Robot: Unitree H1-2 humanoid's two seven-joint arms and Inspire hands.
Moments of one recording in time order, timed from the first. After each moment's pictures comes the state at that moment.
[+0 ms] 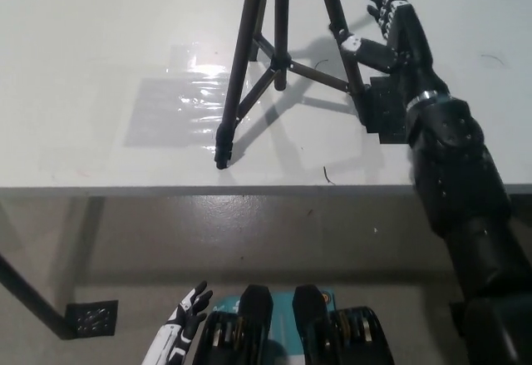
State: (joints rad) left_arm 0.15 0.11 -0.14 0.08 0.10 -0.27 -0.07; right_arm -0.92 -0.06 -0.11 0.78 0.04 -0.20 0.05
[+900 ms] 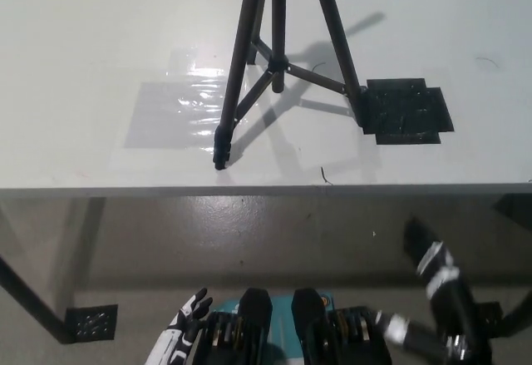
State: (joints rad) left_arm 0.15 0.11 -0.14 0.12 0.10 -0.27 -0.07; right_arm 0.17 -0.06 0.16 -0.18 0.05 -0.21 0.10
